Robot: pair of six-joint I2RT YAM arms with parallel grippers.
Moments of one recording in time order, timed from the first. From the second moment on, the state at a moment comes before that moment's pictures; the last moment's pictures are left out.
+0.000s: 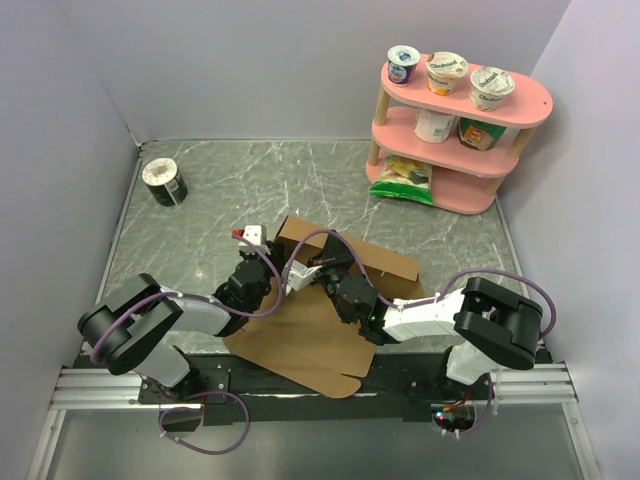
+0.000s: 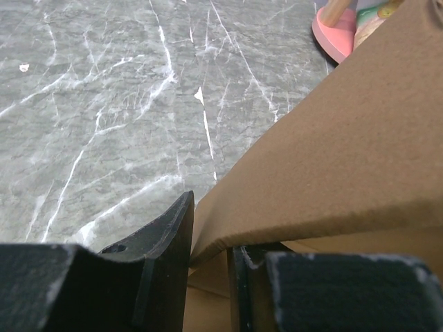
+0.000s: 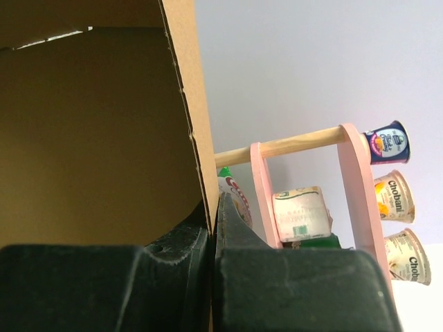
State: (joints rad) left arm -0.76 1.49 0.35 1.01 -0.55 -0.40; right arm 1.12 1.51 0.54 1.02 0.73 -1.28
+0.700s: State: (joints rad) left arm -0.70 1.38 0.35 0.79 -0.70 -0.45; right arm 1.20 1.33 0.52 0.84 0.77 -1.10
